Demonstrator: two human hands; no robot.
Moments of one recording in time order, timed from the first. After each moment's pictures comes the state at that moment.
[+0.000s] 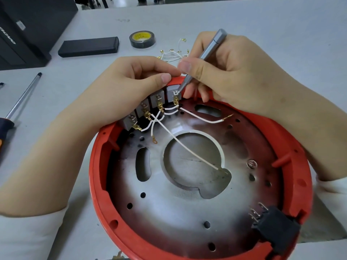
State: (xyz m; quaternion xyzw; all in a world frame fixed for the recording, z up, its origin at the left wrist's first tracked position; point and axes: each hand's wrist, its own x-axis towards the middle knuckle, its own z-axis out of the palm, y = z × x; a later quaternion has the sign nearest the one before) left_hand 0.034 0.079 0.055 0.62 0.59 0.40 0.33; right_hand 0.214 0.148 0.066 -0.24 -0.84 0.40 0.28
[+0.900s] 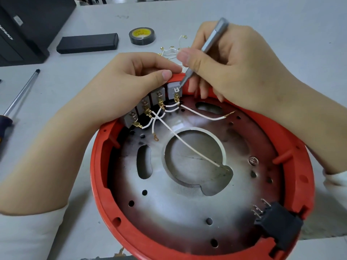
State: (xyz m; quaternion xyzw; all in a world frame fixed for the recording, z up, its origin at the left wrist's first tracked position) left_hand 0.033 0.077 0.055 0.61 0.60 0.40 0.32; right_hand 0.211 0.145 0.068 -0.25 -0.85 0.33 0.32
